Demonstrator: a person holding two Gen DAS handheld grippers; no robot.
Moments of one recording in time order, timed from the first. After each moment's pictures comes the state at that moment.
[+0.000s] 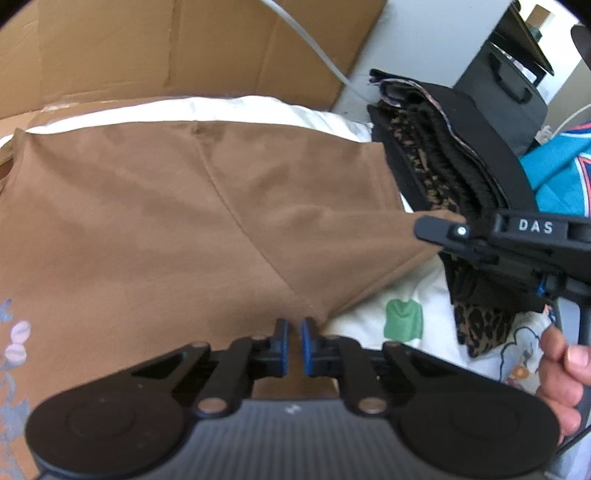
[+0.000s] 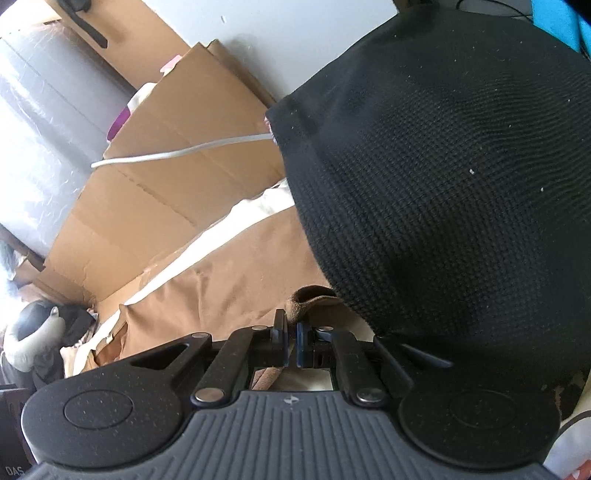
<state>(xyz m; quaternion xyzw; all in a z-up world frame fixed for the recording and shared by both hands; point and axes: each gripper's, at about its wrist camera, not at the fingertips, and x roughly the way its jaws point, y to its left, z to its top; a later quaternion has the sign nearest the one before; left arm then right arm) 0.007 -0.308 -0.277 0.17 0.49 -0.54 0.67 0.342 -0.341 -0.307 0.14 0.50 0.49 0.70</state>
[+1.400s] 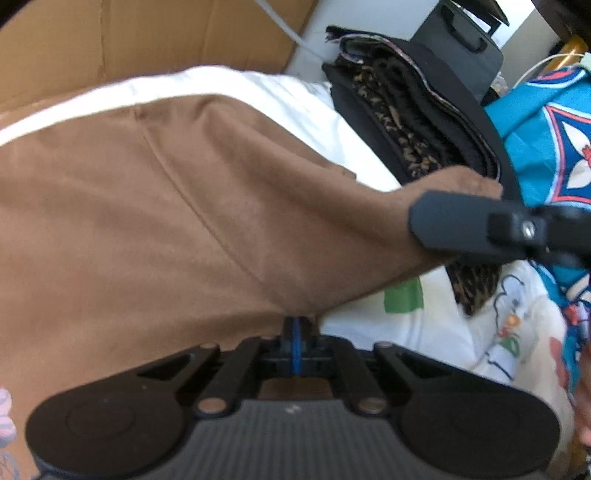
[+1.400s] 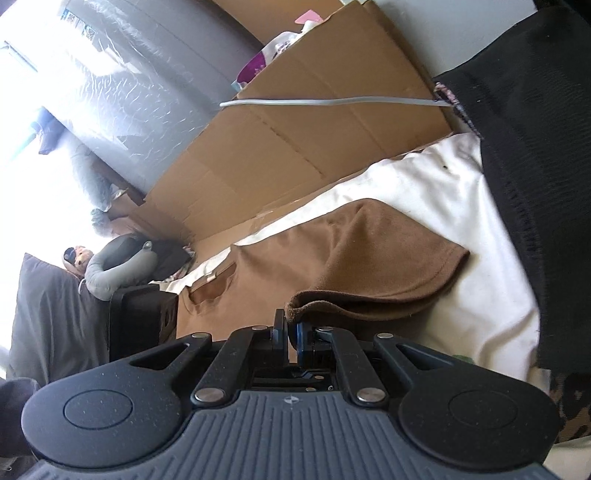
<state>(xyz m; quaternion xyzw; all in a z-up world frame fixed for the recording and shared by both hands) 0.031 -0.327 -0.297 0.23 0.50 -0.61 0.57 0.299 -0.328 -0.271 0.12 0.48 0.63 0.60</state>
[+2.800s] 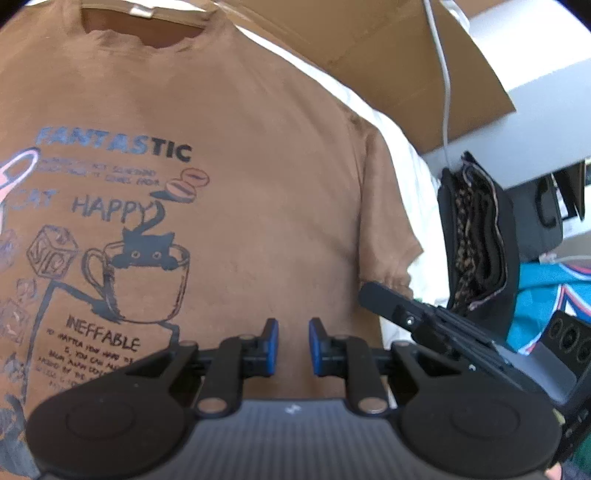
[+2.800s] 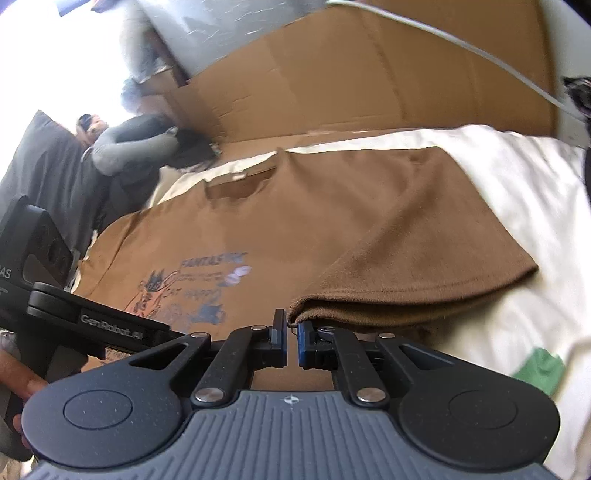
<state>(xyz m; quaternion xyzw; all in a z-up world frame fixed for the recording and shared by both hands) 0.074 -0.185 -0.283 -0.03 0.63 -0.43 0.65 0.202 -0.288 -0.283 -0.07 0.43 0.71 0.56</state>
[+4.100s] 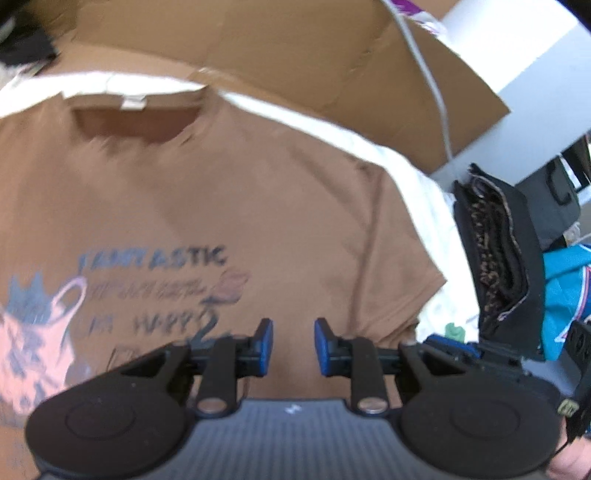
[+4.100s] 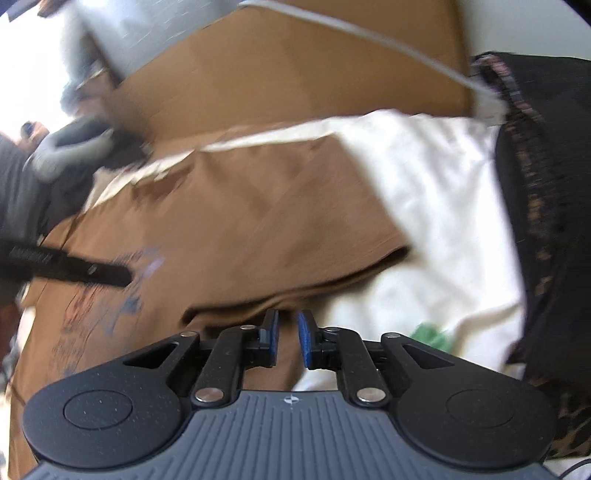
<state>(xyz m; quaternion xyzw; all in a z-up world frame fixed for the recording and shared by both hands) 0.109 -0.196 -0.250 0.06 0.55 -0.45 0.70 0.272 -0.320 -0.294 -0.08 0.45 0.61 0.65</state>
